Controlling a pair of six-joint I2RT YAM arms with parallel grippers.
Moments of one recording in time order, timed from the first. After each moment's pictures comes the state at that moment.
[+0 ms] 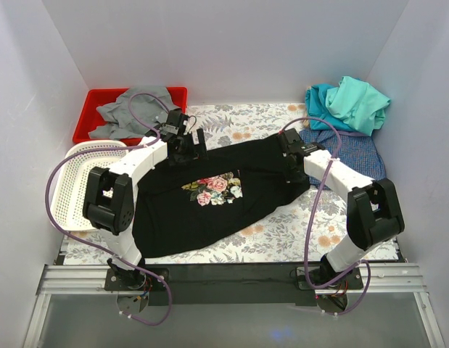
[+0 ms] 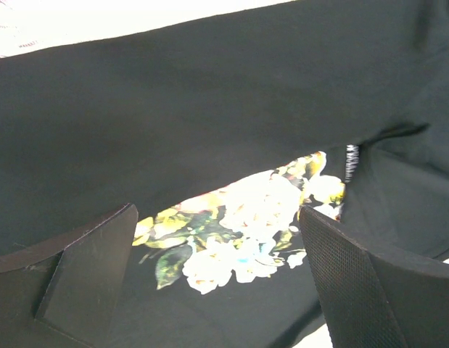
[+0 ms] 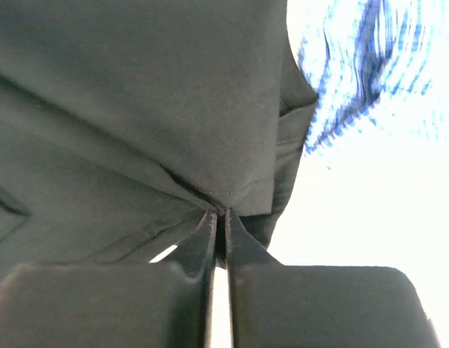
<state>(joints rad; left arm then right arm) -0.36 1.77 1.37 -0.55 0.08 -0.51 0.43 1.60 1.14 -0.72 0.29 0.15</state>
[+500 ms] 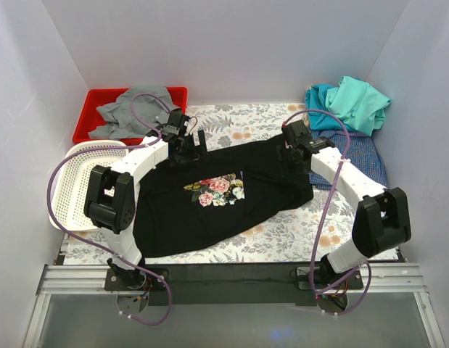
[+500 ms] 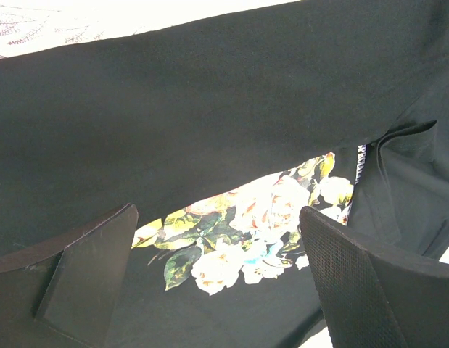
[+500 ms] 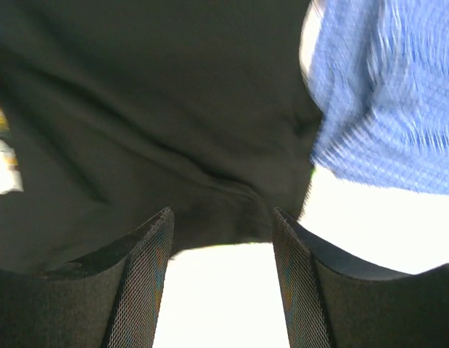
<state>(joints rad) -0.36 1.79 1.37 -0.55 0.09 -0.49 0.41 1.54 1.18 -0.77 0.23 0.18</state>
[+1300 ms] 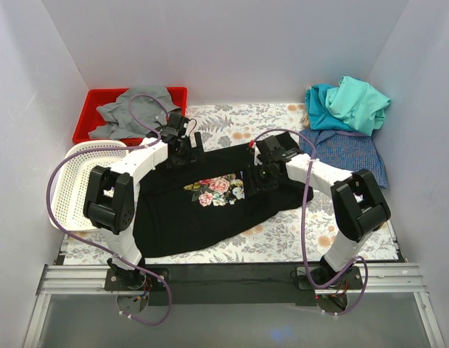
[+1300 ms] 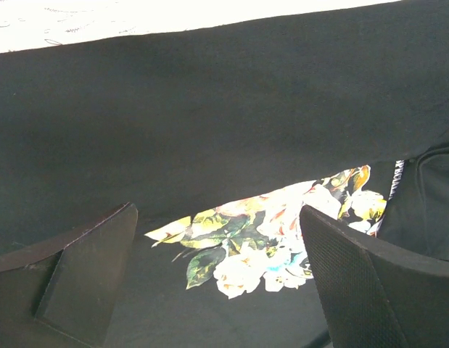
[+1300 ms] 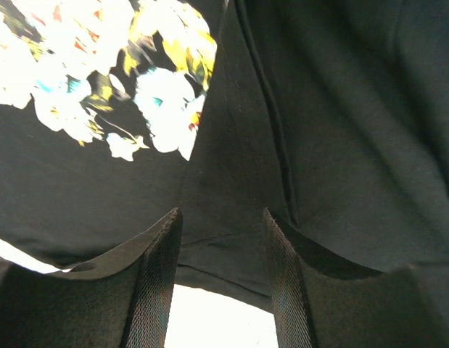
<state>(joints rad) -0.36 1.79 1.35 -0.57 -0.01 -0.51 0.56 1.70 1.13 -0.55 -0.23 0.26</state>
